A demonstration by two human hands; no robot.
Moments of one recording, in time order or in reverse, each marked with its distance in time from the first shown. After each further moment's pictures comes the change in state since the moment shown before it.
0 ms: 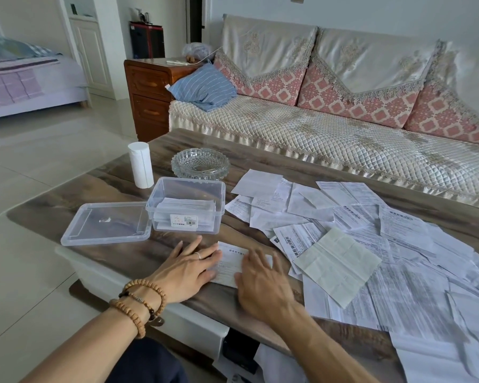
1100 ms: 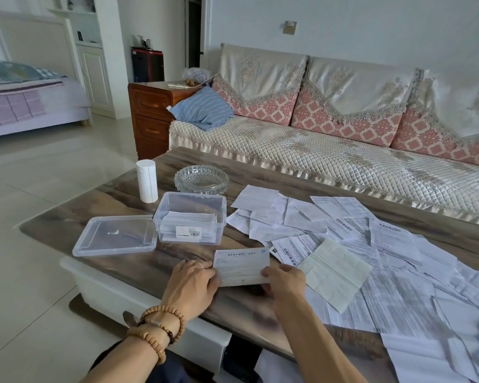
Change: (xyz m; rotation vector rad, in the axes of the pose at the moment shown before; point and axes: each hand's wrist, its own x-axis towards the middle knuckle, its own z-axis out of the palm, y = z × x) left_hand -0.022 0.030 0.005 -0.019 0.374 -0.139; right_hand -0.002 0.006 -0.024 1.541 0.384 0.872
